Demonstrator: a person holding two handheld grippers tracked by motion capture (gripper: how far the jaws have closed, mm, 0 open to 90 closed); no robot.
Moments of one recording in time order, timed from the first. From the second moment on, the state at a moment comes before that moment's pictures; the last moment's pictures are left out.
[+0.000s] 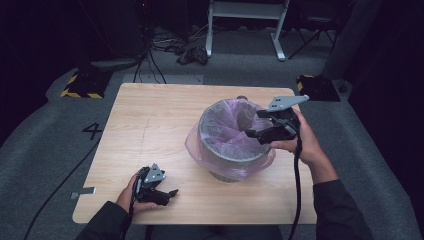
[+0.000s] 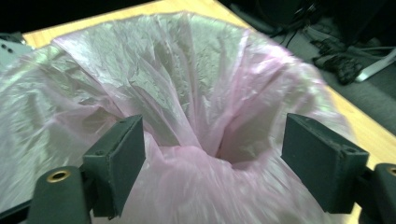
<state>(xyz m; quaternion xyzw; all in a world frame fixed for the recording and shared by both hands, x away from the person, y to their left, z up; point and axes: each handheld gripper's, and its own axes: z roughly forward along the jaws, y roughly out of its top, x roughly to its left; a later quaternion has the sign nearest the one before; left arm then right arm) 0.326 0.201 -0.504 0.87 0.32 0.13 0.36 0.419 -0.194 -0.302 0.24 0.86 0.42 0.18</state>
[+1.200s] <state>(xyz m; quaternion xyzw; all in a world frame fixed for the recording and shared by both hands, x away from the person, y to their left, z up) 0.325 0.201 -0.504 0.87 0.32 0.13 0.36 0.340 -0.297 -0.389 0.26 0.86 0.35 0.24</state>
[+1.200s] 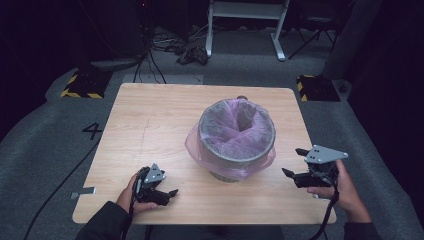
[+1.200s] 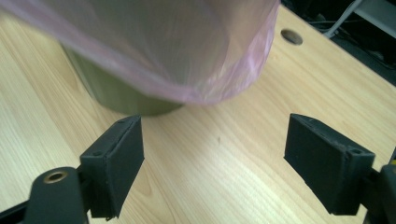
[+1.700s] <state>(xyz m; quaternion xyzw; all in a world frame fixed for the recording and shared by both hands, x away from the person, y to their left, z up) 0.325 0.201 -0.504 0.87 0.32 0.13 0.36 0.343 -0.296 -0.445 0.27 0.89 0.29 0.22</state>
